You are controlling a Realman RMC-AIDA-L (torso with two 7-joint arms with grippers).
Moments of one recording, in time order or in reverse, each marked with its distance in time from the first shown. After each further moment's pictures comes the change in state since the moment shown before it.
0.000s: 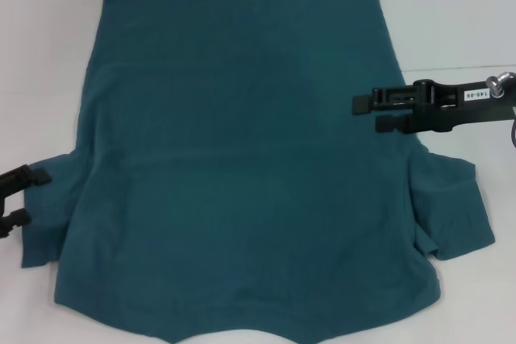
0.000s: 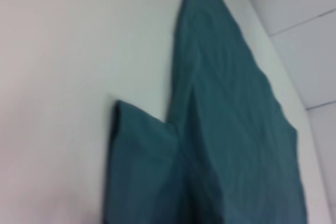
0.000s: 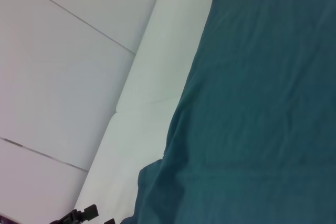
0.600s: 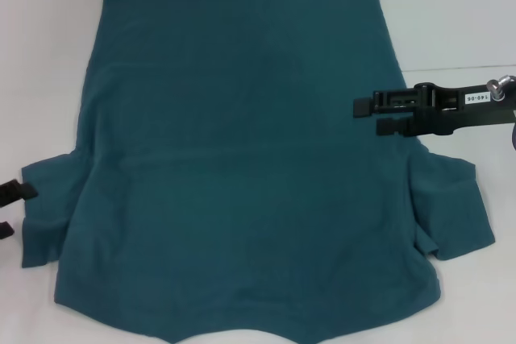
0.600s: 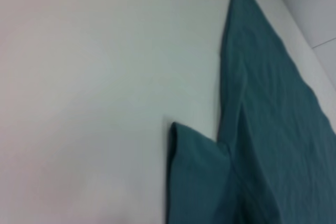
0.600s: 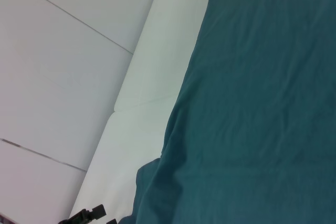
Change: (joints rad) left arm 0.003 -0.001 0.006 -0.007 0.063 -0.107 0.009; right arm -0.005 0.001 0.000 0.005 -0.002 0.003 -0.001
